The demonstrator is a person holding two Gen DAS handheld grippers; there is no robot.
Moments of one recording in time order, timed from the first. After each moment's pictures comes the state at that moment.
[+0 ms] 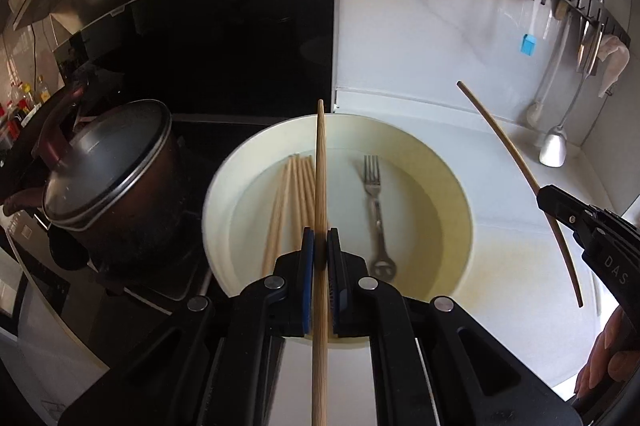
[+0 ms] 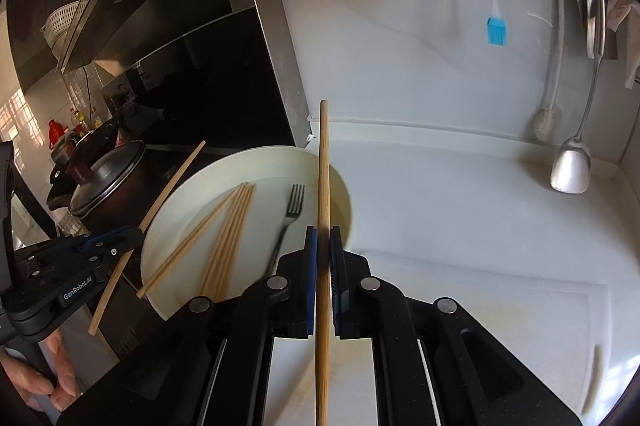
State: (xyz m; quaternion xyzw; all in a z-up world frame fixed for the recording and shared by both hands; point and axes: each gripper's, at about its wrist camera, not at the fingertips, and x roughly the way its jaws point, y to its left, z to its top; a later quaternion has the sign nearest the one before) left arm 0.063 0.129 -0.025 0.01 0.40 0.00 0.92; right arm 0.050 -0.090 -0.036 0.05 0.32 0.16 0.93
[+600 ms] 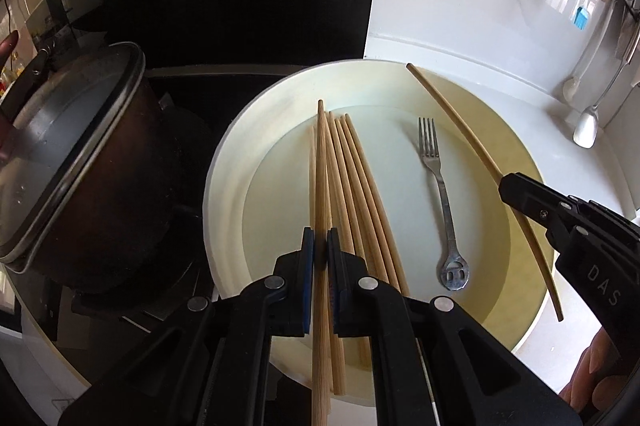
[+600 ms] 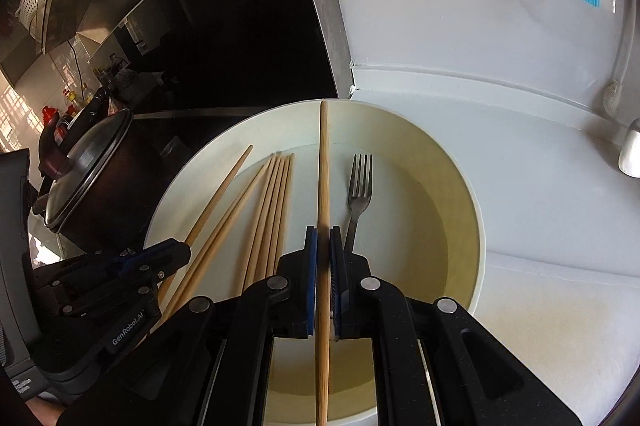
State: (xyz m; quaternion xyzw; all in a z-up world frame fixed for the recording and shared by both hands) left arm 0.132 0.164 -0.085 0.00 0.48 -0.02 0.88; right arm 0.121 0.002 -0.074 0.05 0.40 0.17 0.90
